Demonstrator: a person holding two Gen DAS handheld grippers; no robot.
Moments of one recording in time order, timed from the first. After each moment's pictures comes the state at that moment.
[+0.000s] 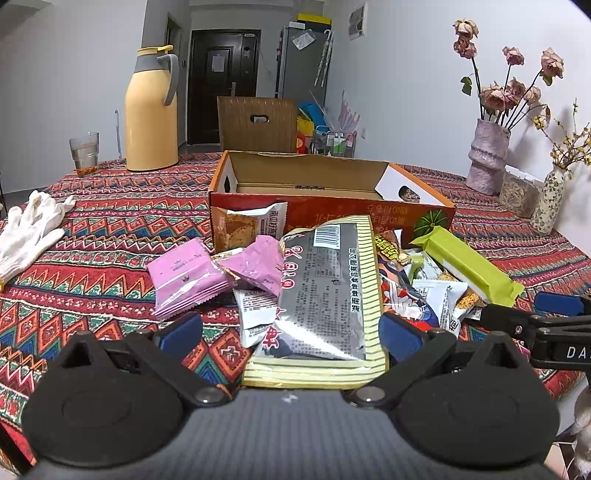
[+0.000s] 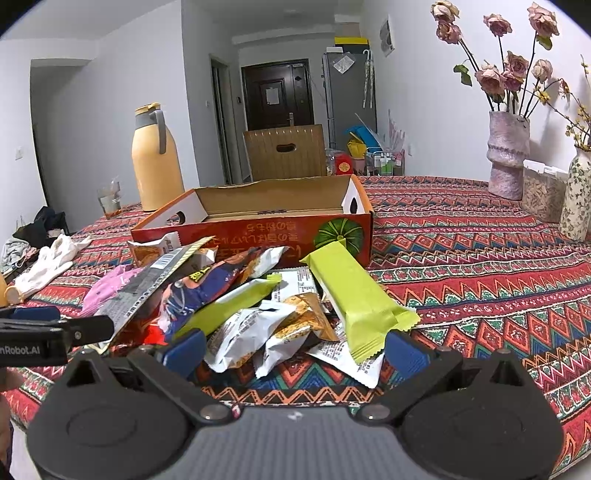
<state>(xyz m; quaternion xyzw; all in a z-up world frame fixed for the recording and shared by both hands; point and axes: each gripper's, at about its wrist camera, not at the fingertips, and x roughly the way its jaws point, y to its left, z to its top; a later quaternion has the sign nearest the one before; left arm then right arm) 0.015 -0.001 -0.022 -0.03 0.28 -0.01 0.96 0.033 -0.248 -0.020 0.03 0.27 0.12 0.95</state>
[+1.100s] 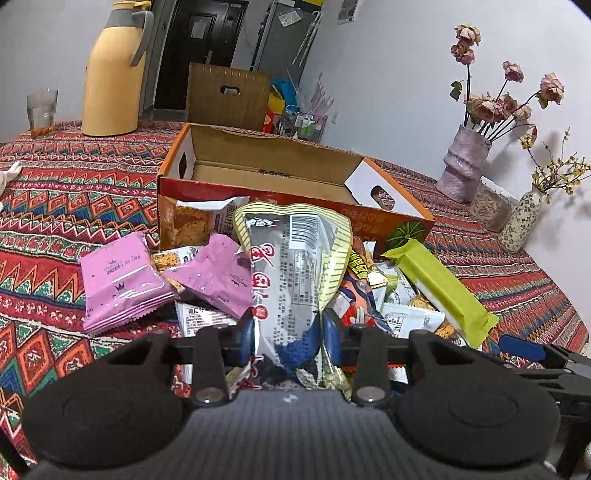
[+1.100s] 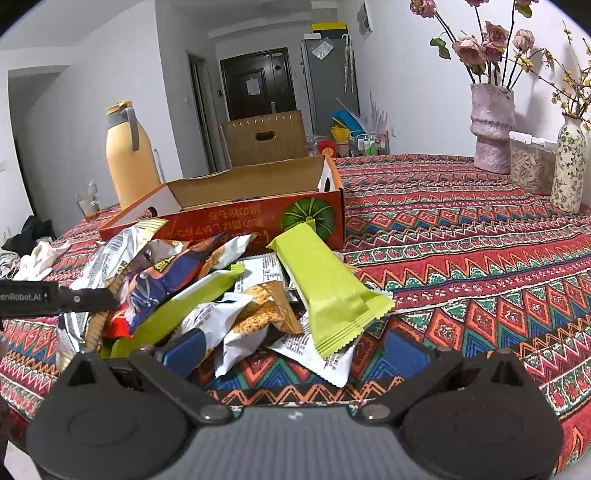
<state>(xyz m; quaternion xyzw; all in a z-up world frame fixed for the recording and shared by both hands) 0.066 0.006 -0.022 -0.10 0.32 -0.09 0.94 0.058 -0.268 -0.038 0.05 0.29 0.10 0.95</state>
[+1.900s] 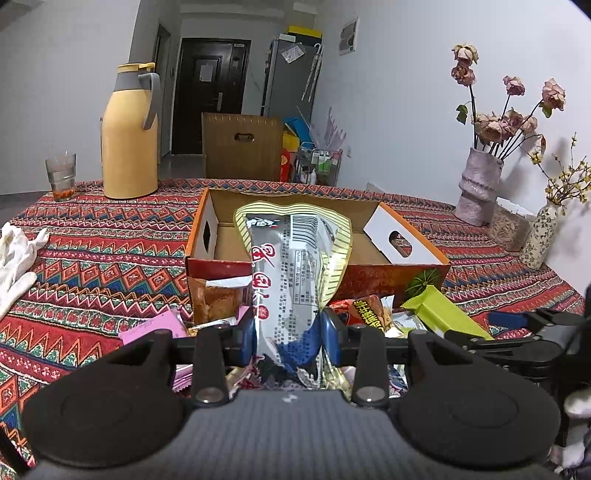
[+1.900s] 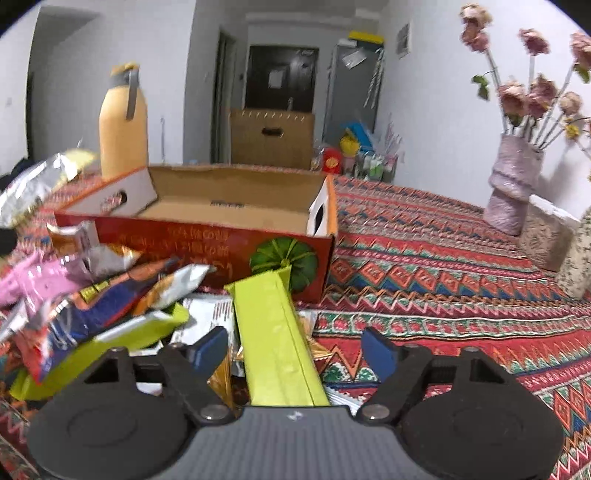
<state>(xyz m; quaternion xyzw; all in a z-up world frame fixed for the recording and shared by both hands) 0.071 0.006 0.016 -0.05 0.26 -0.05 0.96 0.138 -0.261 -0.032 -0.07 0.29 0.10 0.95</state>
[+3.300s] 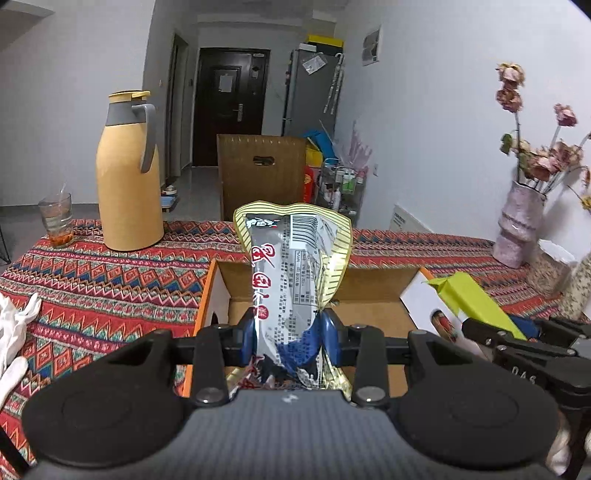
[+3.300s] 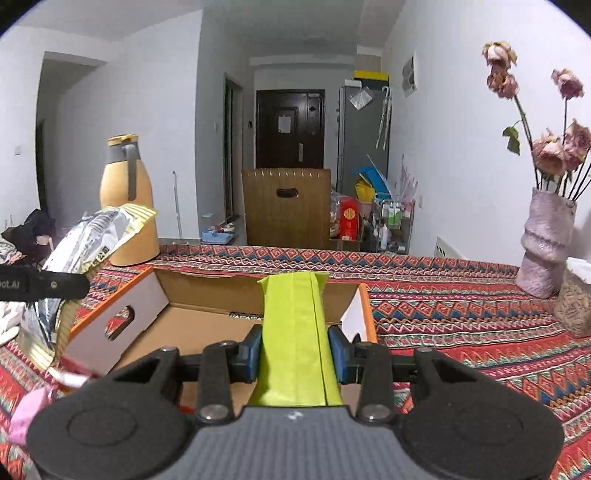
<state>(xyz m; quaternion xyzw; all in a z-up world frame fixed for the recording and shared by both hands) 0.201 0.012 0.066 -0.05 0.25 0.00 0.97 0.233 -0.225 0.040 -0.02 0.22 0.13 0.97</state>
